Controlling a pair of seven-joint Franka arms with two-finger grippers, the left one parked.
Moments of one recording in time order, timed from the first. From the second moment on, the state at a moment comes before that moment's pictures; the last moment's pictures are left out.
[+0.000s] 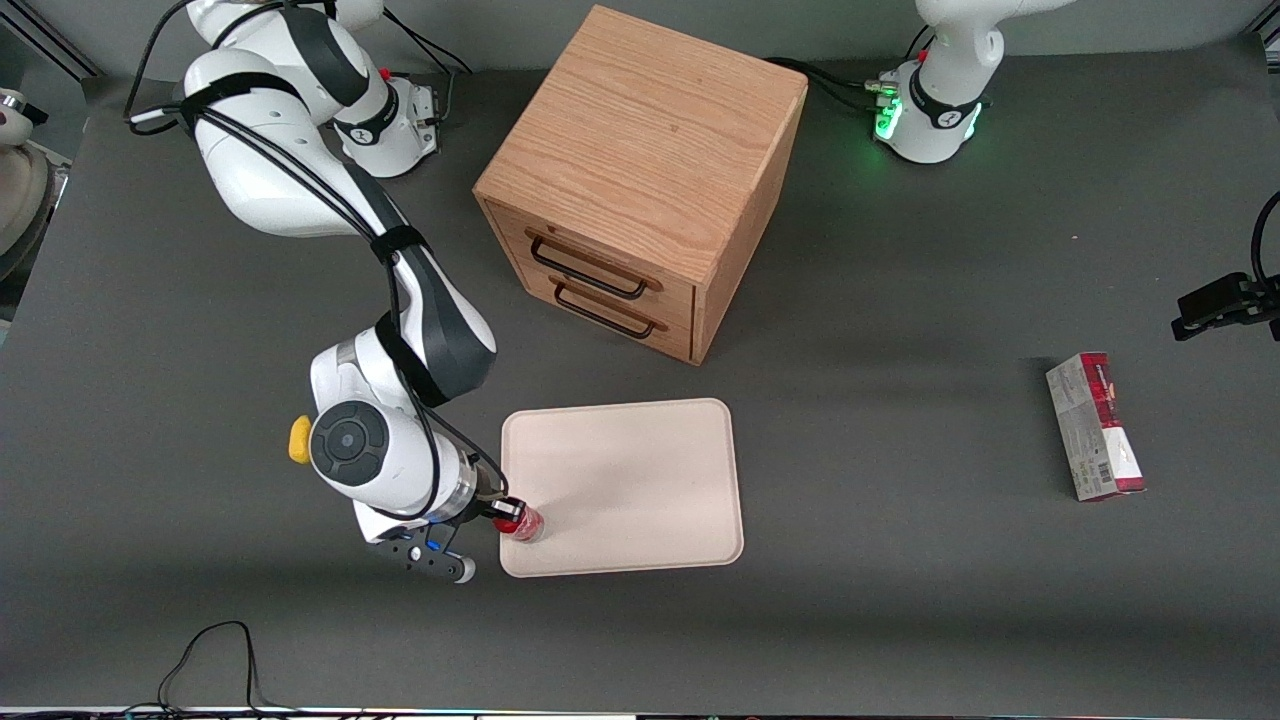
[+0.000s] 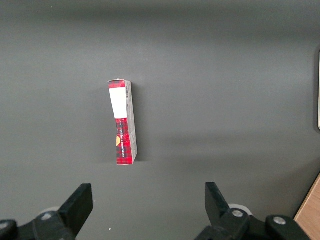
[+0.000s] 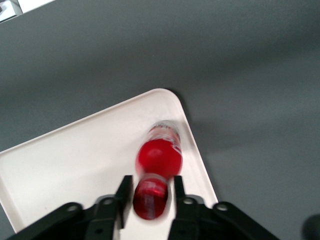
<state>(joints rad) 0.27 0.92 0.19 -0.92 -0.11 1.90 0.75</state>
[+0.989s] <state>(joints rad) 0.29 0.92 0.19 -0.92 -0.14 1.91 0.75</state>
